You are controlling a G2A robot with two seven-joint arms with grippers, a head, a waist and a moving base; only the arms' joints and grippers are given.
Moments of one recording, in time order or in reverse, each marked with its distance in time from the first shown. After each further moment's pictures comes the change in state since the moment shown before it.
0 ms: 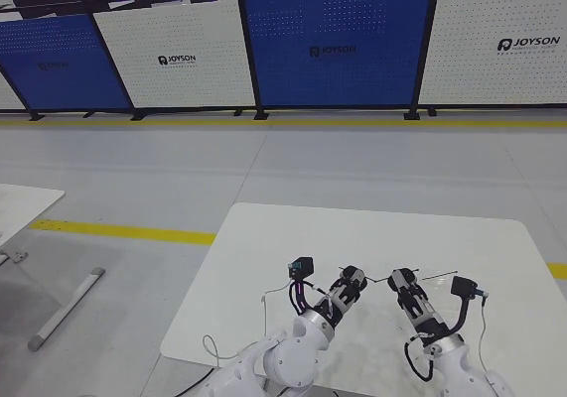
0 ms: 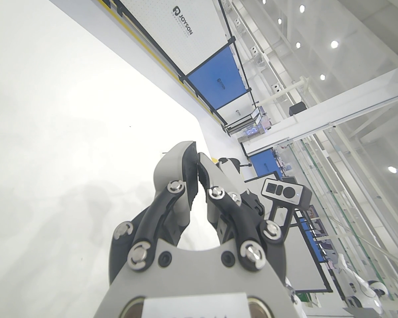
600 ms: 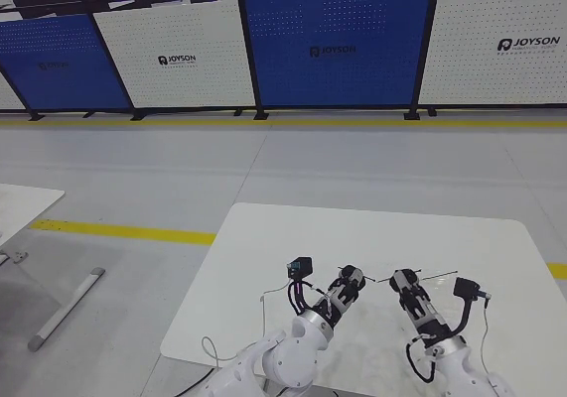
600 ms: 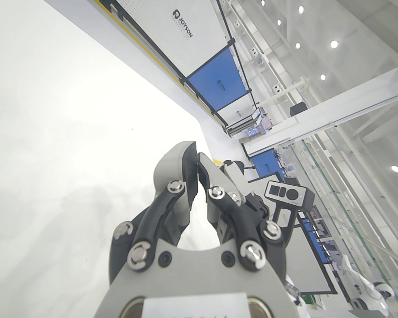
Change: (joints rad) left arm 0.012 -0.009 -0.016 0.001 0.028 -0.004 -0.005; right arm -0.014 -0.006 0.011 -0.011 -0.007 -0.001 0.004
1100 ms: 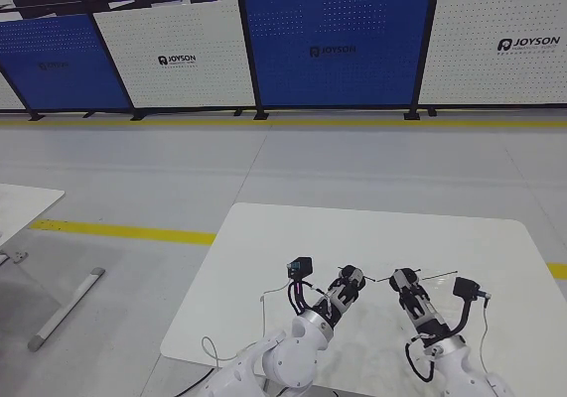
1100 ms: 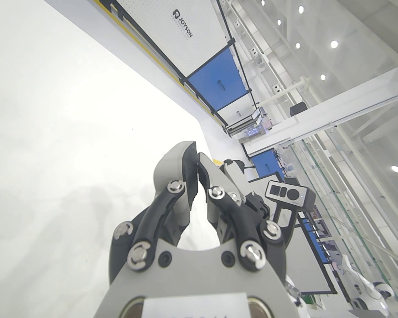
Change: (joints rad) left arm 0.000 0.000 0.000 0.000 0.000 0.000 0.000; right arm 0.002 -0.006 0.003 0.000 -0.008 0.005 -0.005
